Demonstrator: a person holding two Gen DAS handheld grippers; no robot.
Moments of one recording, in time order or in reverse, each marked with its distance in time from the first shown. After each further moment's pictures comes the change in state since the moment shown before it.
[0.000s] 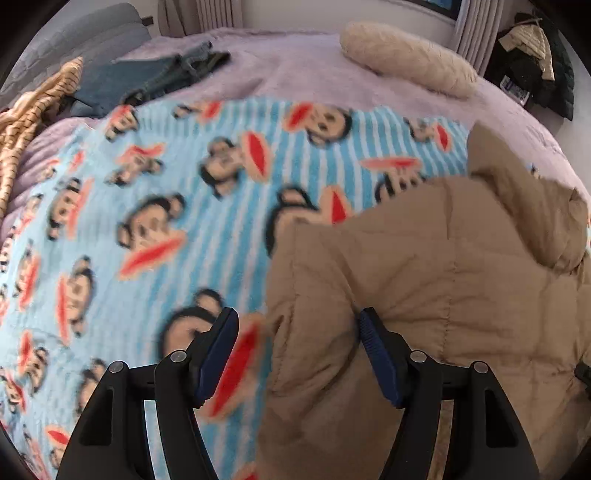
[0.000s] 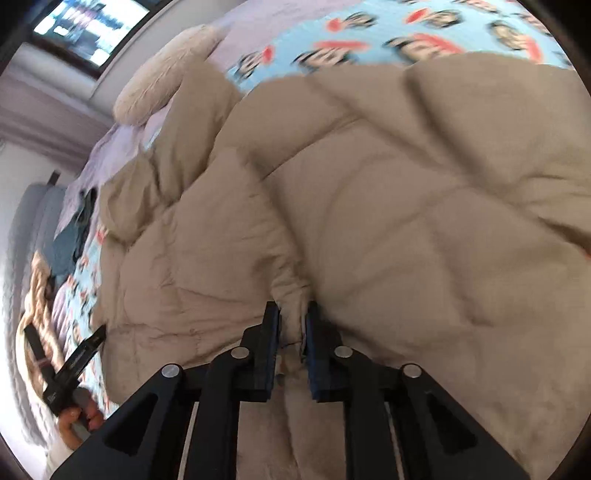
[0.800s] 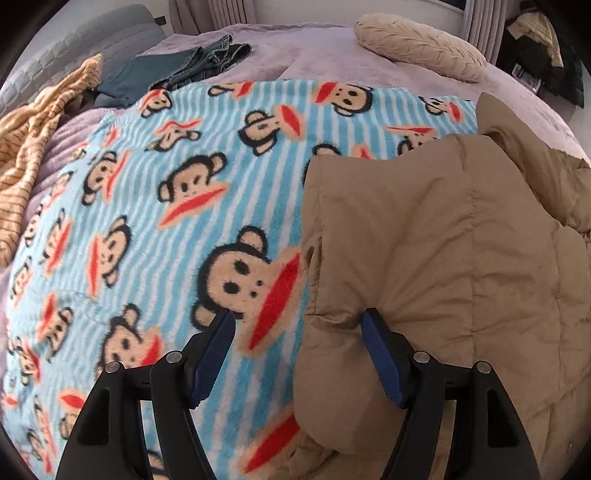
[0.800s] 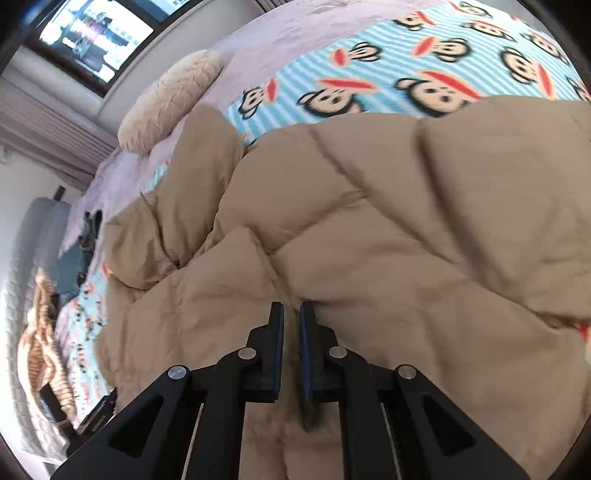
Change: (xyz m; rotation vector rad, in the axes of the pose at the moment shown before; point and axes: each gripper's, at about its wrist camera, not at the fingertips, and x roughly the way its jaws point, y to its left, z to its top) left arm -0.010 0.008 -0.041 0.020 0.042 0.096; right arm -0.003 -0.011 0.031 -0.002 -0.058 0.064
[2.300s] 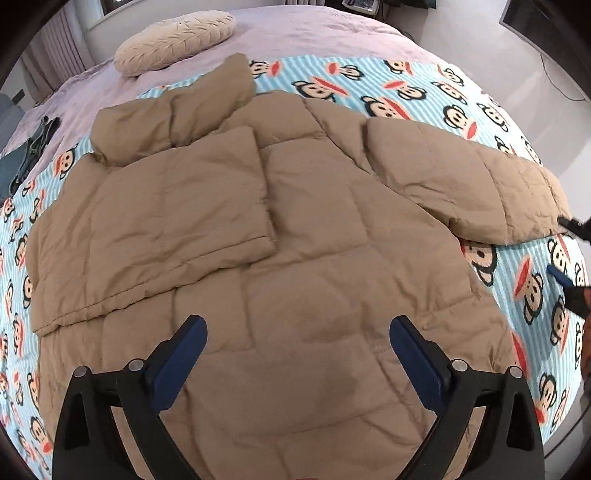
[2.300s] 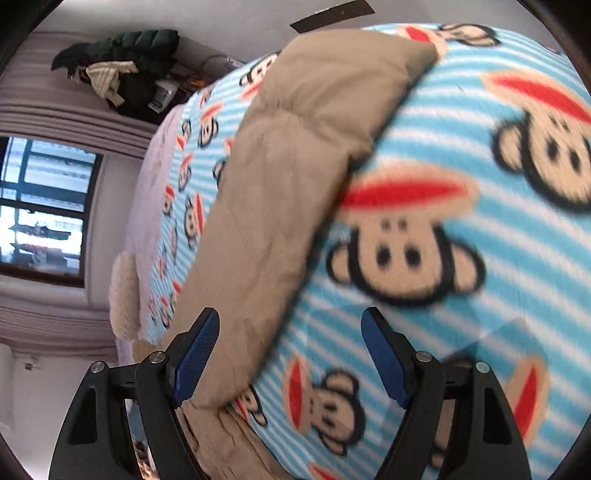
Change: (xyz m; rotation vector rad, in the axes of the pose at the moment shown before) left arm -0.140 -0.339 -0.095 0.383 0.110 -0.288; right arm -0.192 -0.322 0.011 0.613 -0.256 0.087
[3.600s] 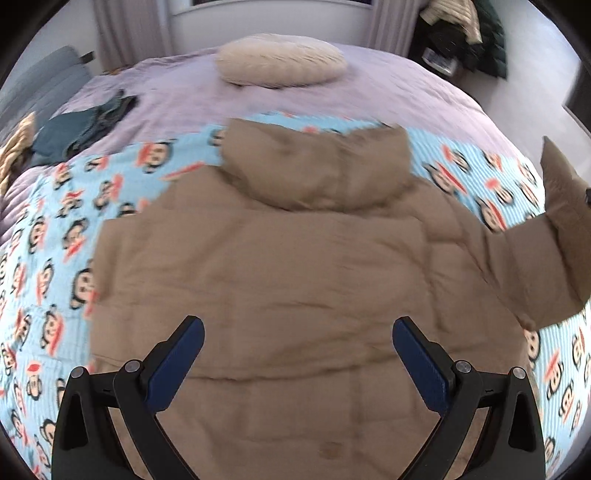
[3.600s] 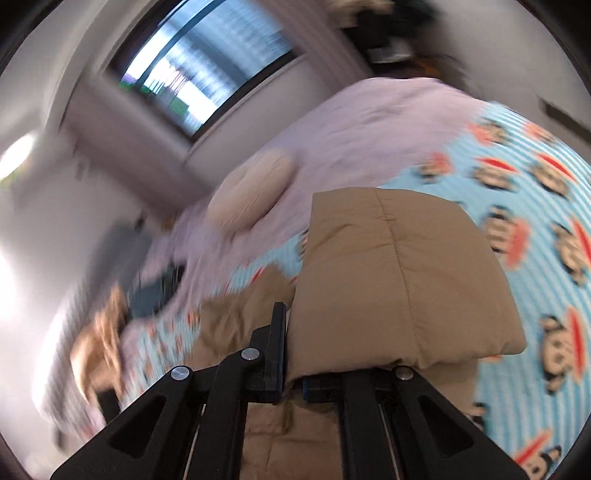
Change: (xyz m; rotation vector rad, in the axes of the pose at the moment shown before) left arm -0.029 0.163 0.027 -0.247 -0.162 0.103; right arm 0.073 0.290 -0.143 -0.816 0.139 0.273
